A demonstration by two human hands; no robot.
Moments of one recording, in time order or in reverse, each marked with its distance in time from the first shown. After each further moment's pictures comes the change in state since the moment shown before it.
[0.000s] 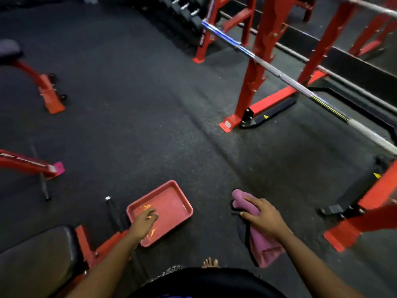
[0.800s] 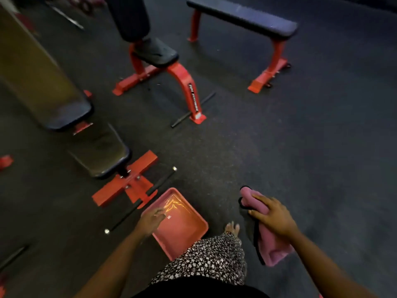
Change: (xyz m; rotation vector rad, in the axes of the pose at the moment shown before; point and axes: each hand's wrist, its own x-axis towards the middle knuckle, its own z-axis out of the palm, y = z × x) left_hand 0.158 0.132 0.006 -0.708 0.794 -0.677; right_hand 0.543 -0.309 -0.049 -0.469 -0.673 -1.054
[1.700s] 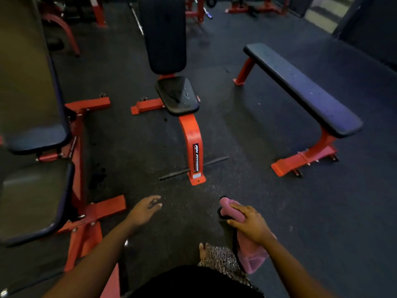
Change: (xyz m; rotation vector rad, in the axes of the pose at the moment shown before) left_hand 0.342 0.387 -0.053 -0.260 0.276 -0.012; right_hand 0.590 -0.030 -0.227 -0.205 -0.349 -0.391
